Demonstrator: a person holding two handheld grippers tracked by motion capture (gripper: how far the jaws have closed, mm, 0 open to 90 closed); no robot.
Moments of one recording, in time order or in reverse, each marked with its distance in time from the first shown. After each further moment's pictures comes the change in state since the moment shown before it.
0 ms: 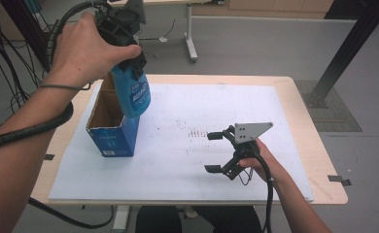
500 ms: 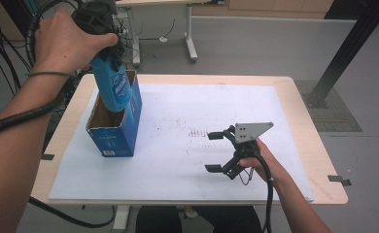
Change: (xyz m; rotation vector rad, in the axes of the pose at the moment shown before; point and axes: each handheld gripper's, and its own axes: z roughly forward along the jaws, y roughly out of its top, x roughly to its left) left arm 0.050 0.006 0.012 0.031 0.035 -0.212; right arm 0.000 -0.002 -0.001 0.000 -0.008 0.008
